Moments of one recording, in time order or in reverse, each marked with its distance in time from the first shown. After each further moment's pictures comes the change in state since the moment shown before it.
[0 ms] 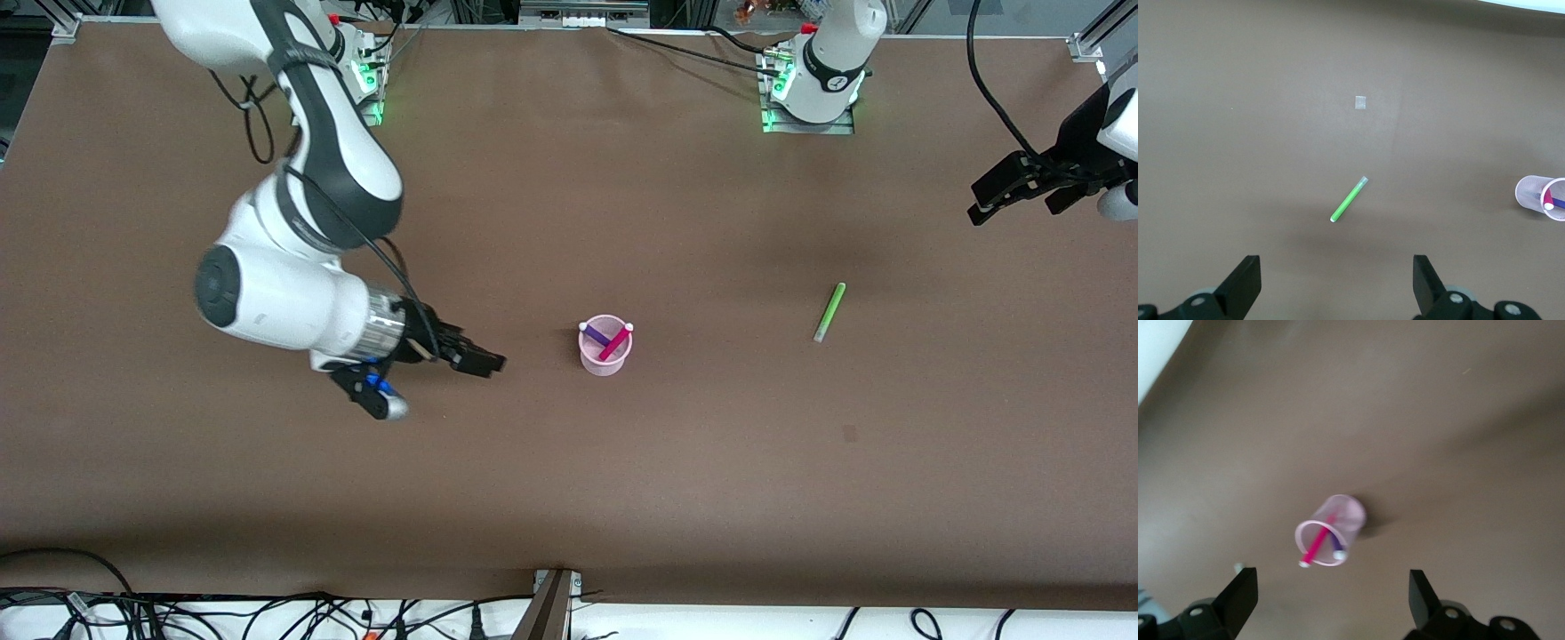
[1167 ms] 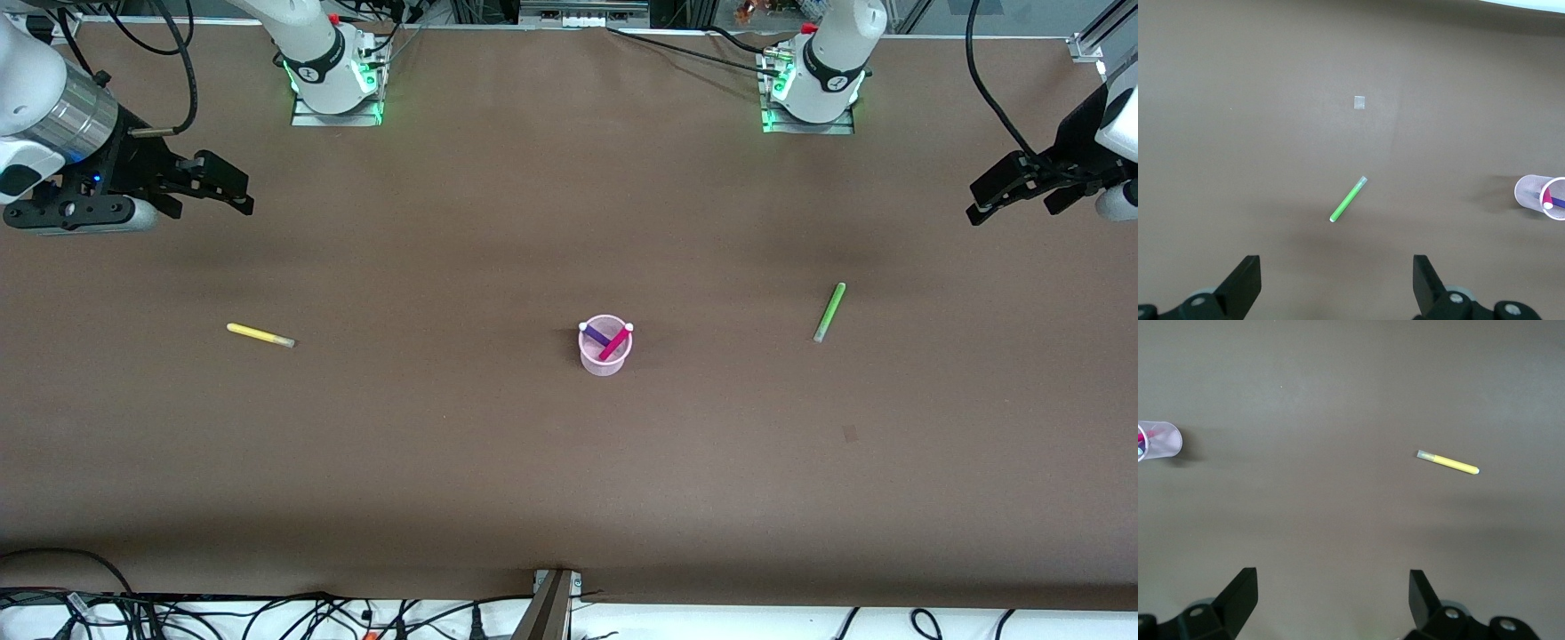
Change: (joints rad) left arm -0.003 0.002 0.000 0.003 0.000 -0.001 0.000; right arm -0.167 -0.603 -0.032 -0.443 -0.416 -0.246 -0.593
